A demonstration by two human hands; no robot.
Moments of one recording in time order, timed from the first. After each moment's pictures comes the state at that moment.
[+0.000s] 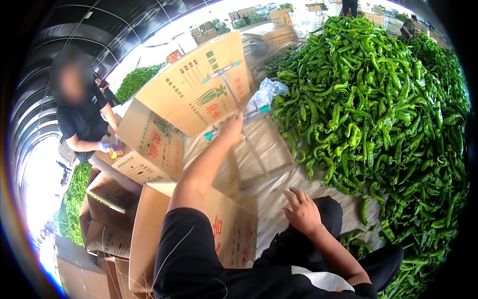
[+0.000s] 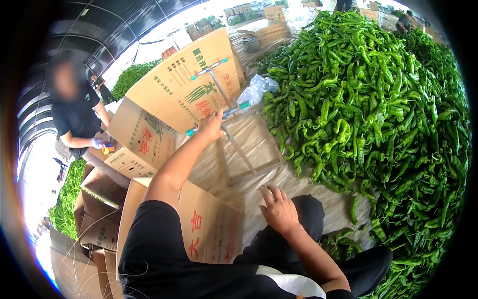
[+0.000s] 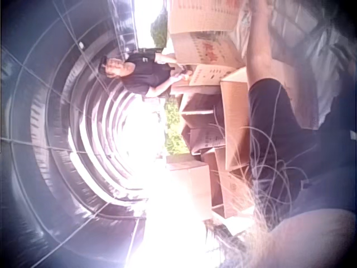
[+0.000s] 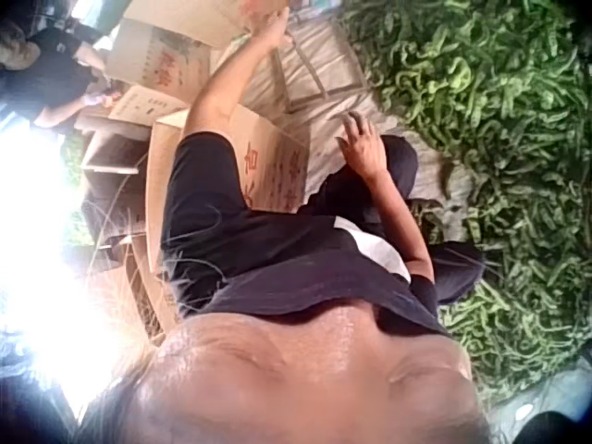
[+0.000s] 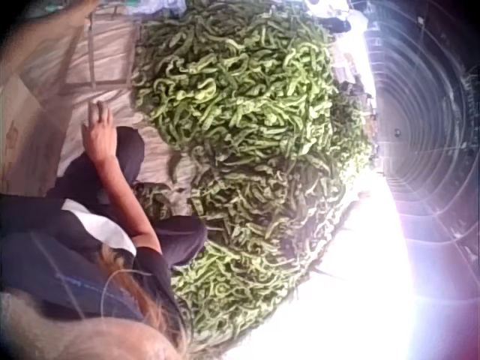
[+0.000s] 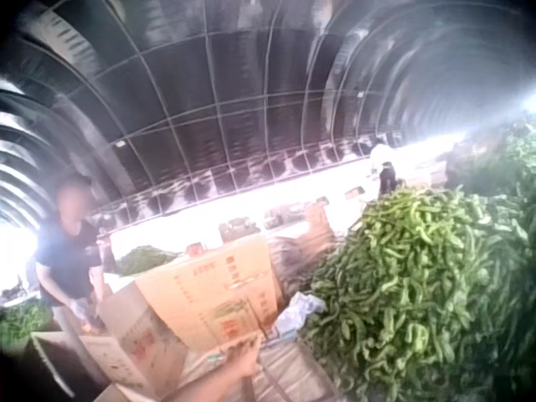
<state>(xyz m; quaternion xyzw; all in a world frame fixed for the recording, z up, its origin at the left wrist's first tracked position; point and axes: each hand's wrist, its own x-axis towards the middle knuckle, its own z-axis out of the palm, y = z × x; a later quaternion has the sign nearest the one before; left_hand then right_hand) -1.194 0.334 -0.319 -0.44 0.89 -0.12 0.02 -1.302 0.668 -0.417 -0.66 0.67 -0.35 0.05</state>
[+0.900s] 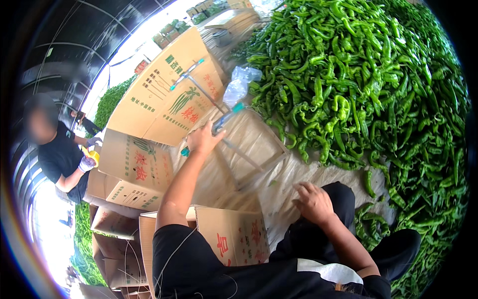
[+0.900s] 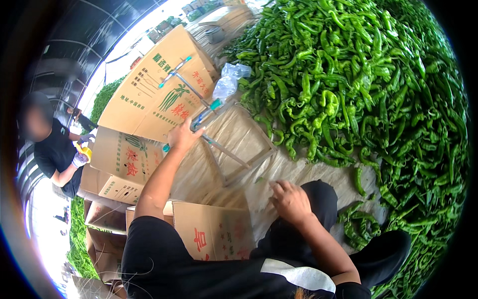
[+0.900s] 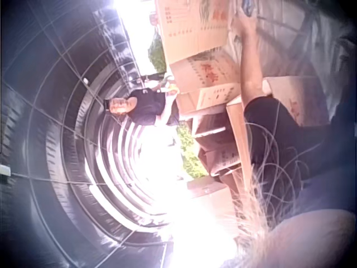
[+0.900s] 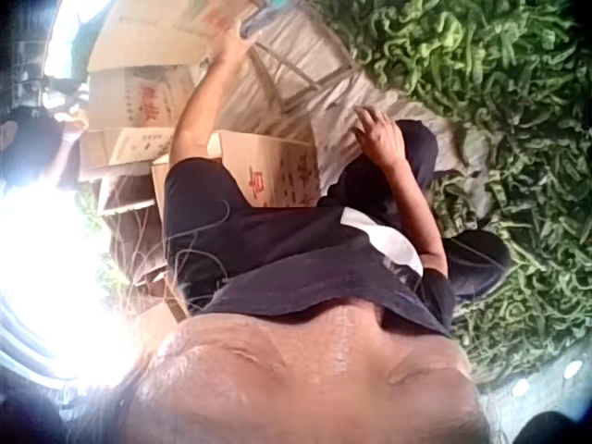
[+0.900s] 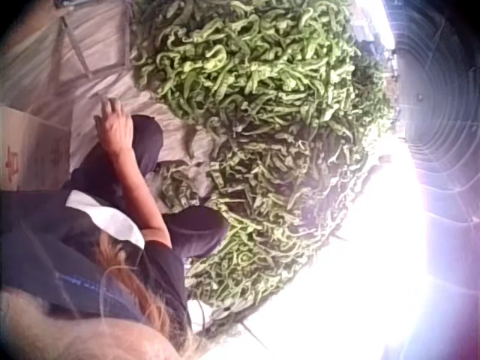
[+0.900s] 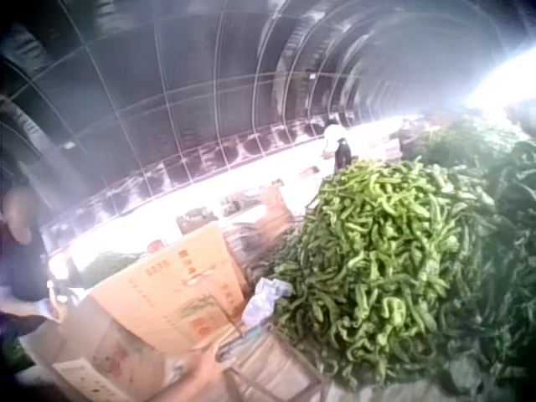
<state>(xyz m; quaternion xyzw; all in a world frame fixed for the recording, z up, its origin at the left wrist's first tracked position) -1.182 0.288 -0.349 -0.42 0.89 -0.17 -0.11 -1.325 0.660 -0.438 -0.58 0.73 -0.35 0.07</state>
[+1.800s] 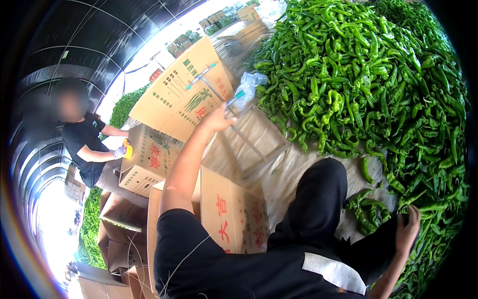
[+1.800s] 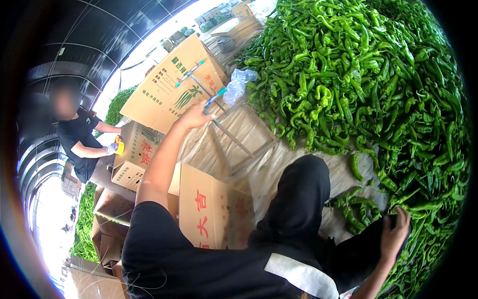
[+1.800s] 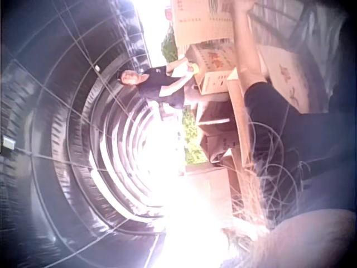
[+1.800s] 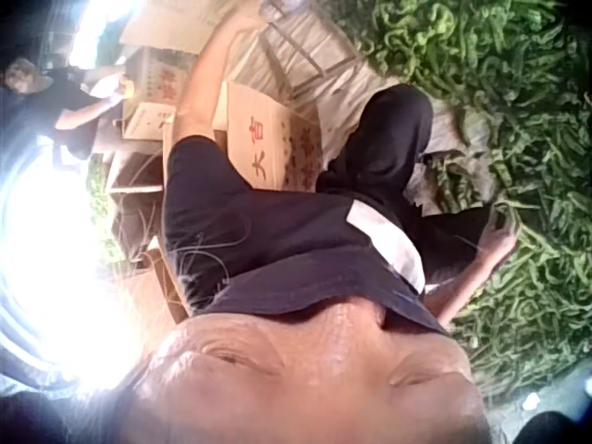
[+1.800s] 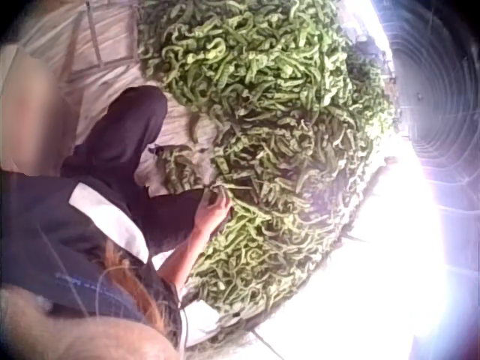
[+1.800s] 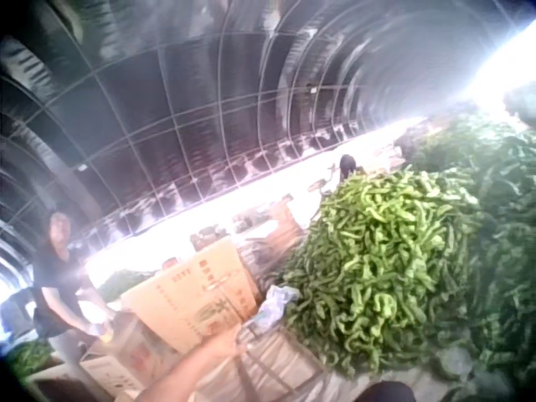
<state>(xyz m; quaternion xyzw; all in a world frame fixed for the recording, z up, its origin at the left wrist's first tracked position) -1.178 0.387 -0.261 -0.37 0.93 0.01 0.04 -1.374 1.042 -0.452 -0.20 0.91 -0.35 -0.10</state>
